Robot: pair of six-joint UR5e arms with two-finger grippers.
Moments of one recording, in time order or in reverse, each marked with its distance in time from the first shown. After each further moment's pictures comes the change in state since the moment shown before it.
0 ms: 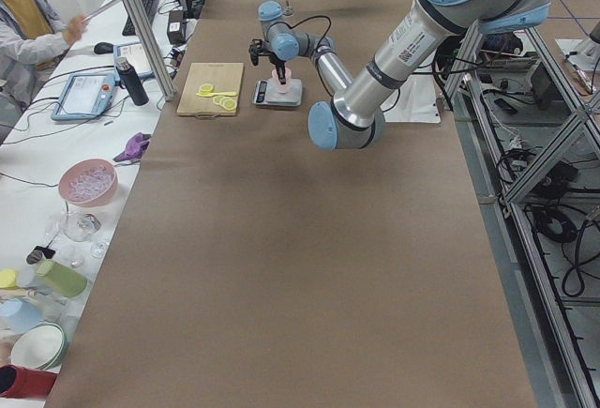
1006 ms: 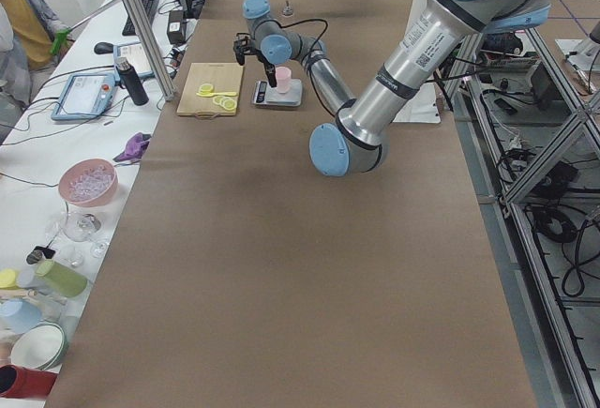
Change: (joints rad) left arm -0.171 0.177 -0.250 0.013 -0.152 0.008; right arm -0.152 -0.008 -0.019 0.248 0.039 0.125
